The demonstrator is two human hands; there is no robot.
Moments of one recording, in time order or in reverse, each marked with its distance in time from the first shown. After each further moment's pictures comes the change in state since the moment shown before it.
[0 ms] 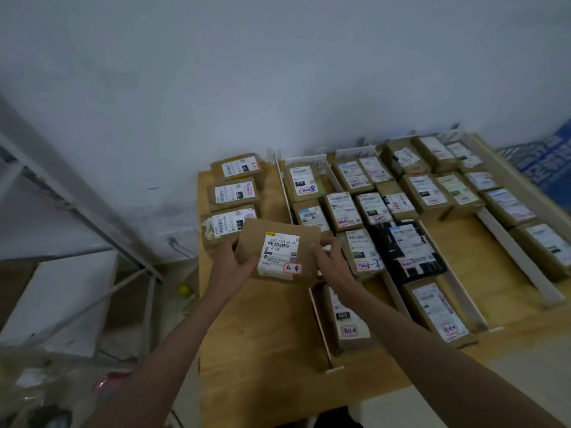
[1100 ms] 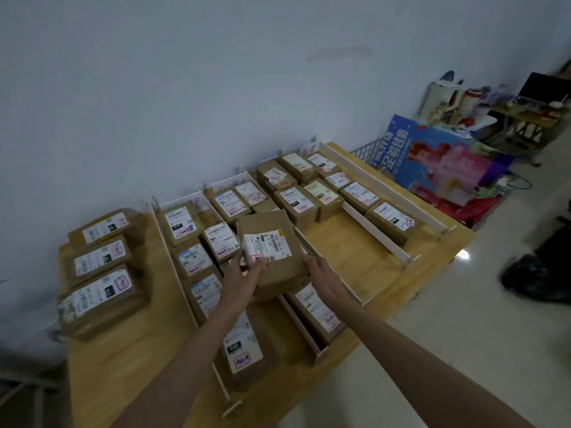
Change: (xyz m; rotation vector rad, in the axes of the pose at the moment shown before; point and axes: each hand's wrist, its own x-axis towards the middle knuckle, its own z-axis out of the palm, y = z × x) left_hand -0.051 0.174 0.218 -0.264 -0.410 -0.022; right_hand -0.060 0.037 -0.238 -0.032 0.333 0.109
